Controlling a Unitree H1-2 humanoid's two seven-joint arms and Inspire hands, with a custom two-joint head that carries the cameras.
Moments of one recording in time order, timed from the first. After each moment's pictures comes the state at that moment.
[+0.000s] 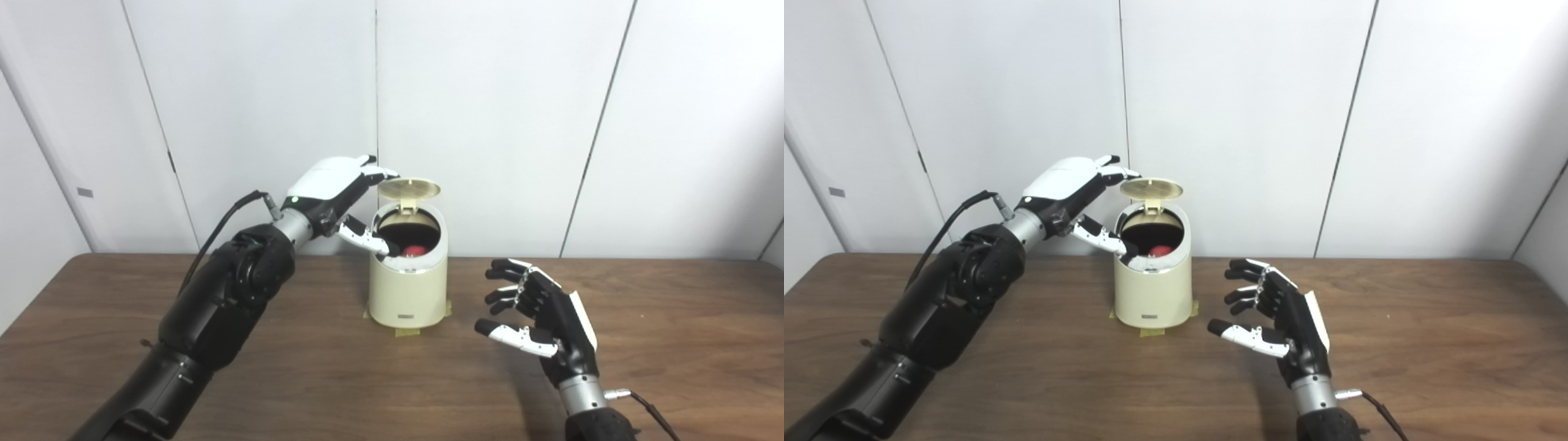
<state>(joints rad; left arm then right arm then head) -0.84 0.36 -0.36 0.28 0.63 -0.03 -0.25 -0.27 -0.04 -0.01 0.14 0.02 -0.21 0.01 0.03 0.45</state>
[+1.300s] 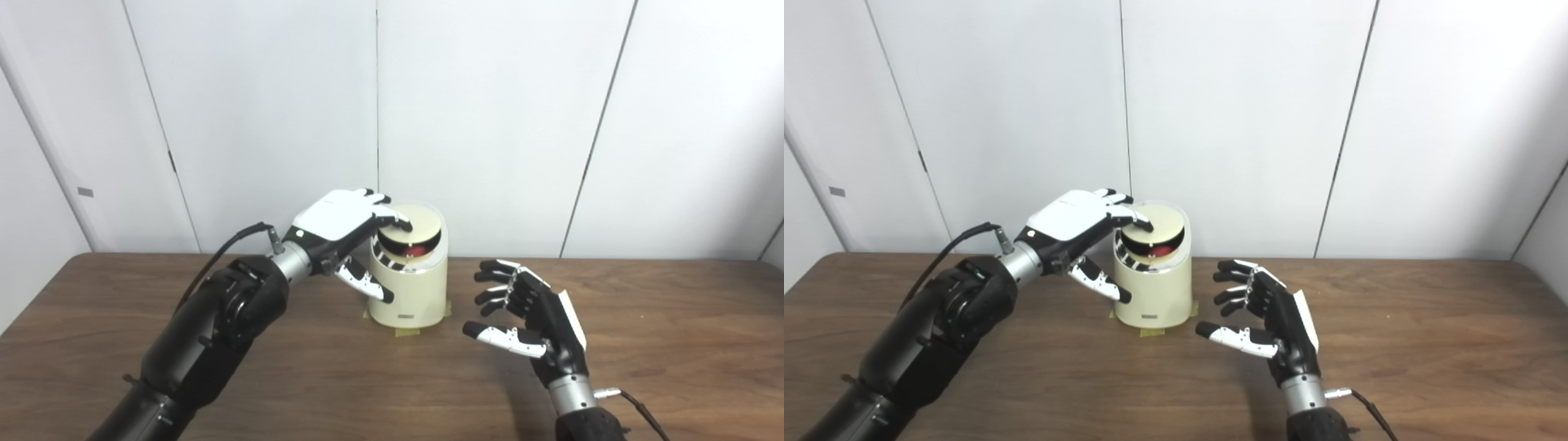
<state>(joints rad) -0.73 0.41 -0.40 0.13 0.78 -0.15 -0.32 -0.27 -0.02 0.00 0.13 -0.03 -0.21 0.00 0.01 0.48</state>
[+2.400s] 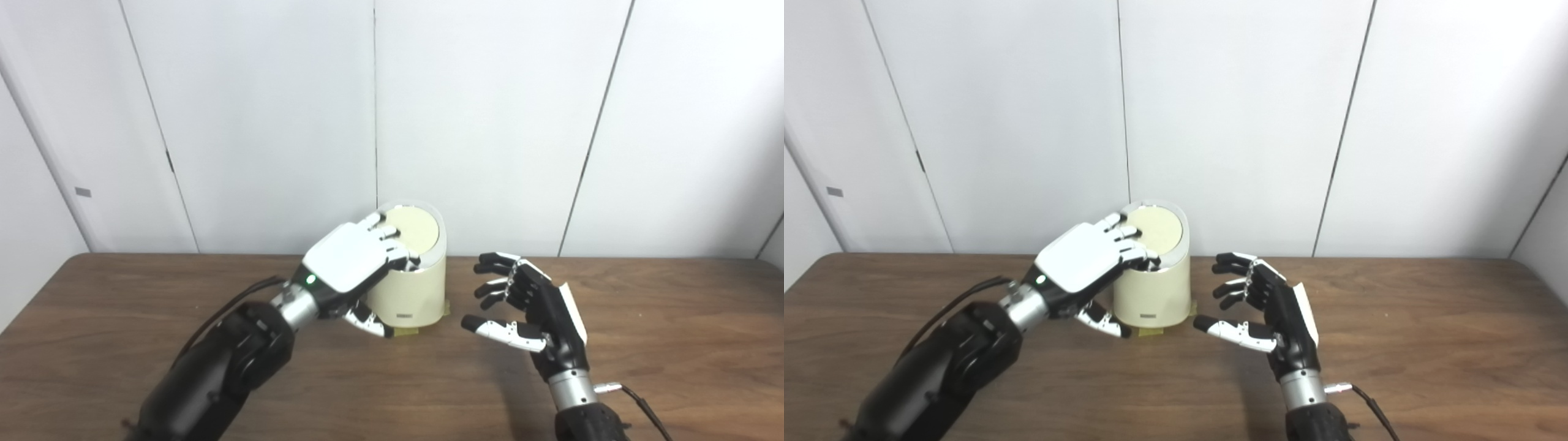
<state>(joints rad) -0.57 0.39 -0.37 0.02 0.88 -0.23 -0.14 -0.27 -0.01 0.00 0.09 -0.04 -0.20 0.00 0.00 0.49</state>
